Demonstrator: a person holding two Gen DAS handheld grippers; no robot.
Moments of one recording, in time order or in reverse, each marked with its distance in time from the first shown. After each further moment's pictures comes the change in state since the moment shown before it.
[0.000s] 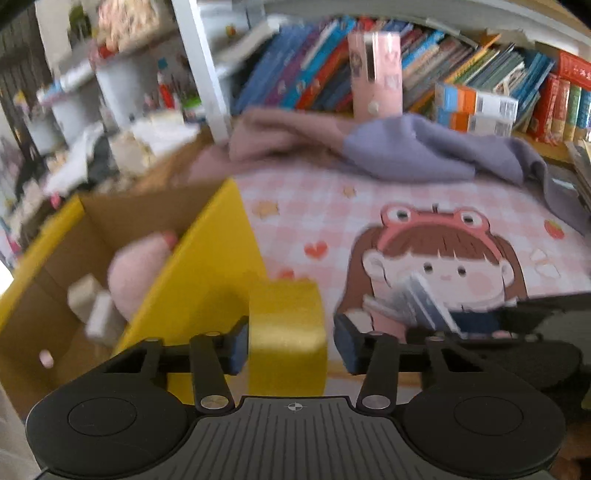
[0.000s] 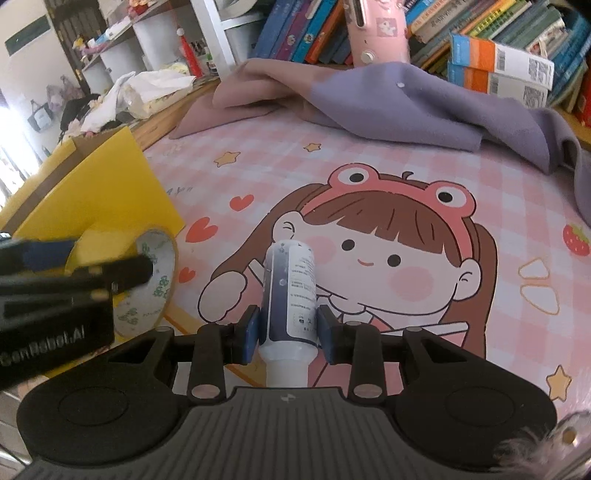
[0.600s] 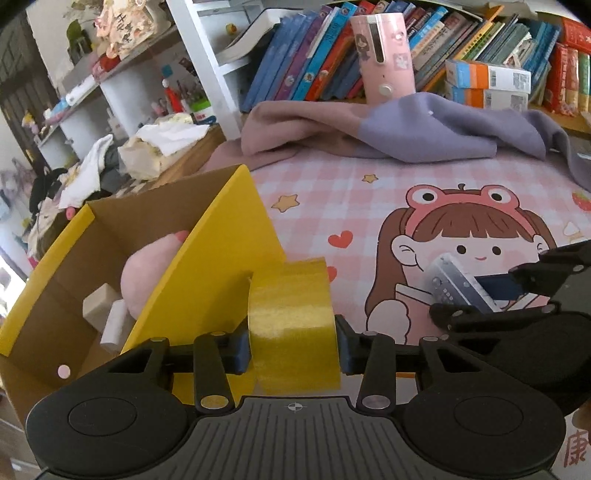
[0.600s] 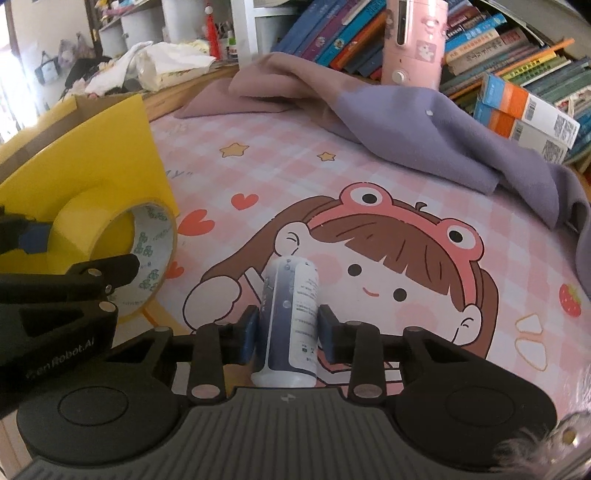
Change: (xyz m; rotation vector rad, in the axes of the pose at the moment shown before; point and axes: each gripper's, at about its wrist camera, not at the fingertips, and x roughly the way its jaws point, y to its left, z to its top) left arm 0.014 -0.001 -0.003 0.095 -0.028 0.085; right arm 0.018 0.019 0.008 -0.171 0.000 -0.083
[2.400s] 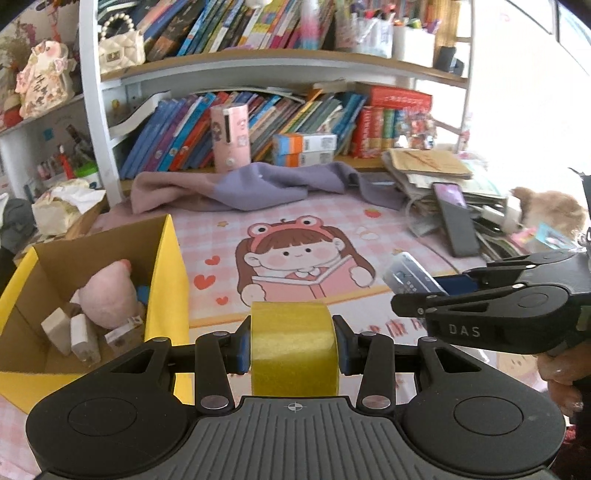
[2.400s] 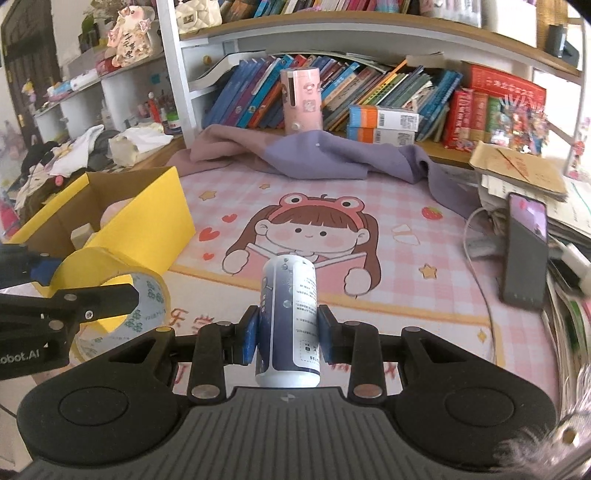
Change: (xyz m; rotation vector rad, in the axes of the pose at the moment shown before) left arm -0.147 0.088 -0.077 0.180 -0.225 -0.594; right arm -0.195 0.082 -0.087 0.290 -0.164 -0.237
